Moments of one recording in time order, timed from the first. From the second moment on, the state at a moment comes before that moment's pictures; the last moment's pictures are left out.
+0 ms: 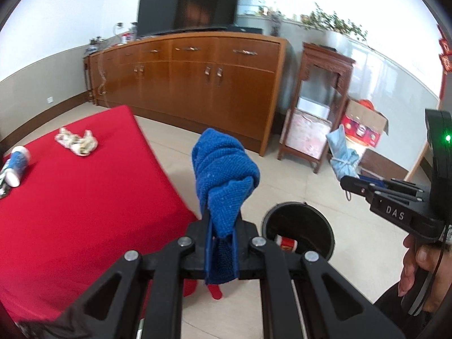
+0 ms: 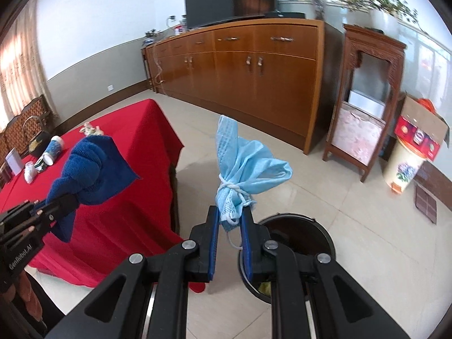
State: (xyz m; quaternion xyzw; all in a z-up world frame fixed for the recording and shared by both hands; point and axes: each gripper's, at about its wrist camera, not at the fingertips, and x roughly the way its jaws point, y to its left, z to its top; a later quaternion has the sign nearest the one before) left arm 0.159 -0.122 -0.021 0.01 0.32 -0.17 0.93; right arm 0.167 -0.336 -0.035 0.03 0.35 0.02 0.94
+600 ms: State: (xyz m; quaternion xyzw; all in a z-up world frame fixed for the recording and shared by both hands) left arm 0.172 -0.224 -0.066 0.06 0.37 -0.24 0.89; right arm 0.156 -0.441 -0.085 0.06 0.39 -0.04 0.92
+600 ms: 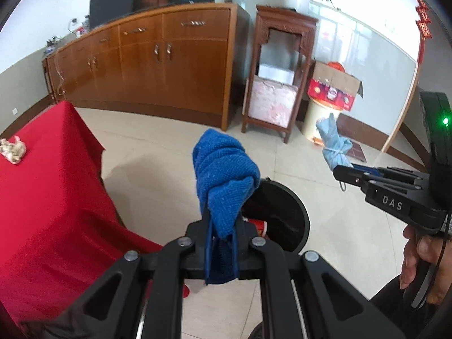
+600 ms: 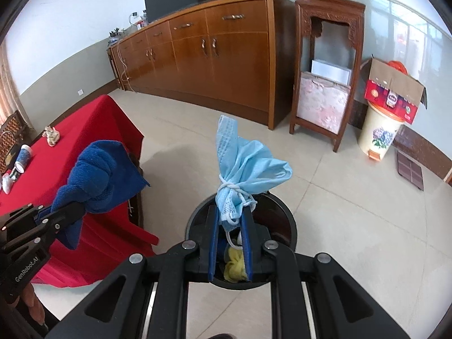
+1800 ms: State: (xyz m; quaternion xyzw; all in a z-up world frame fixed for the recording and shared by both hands) left arm 0.211 -0.272 -0.135 0.09 0.44 -0.19 0.88; right arm 0.223 -0.531 -0.231 0.04 0.48 -0.10 0.87
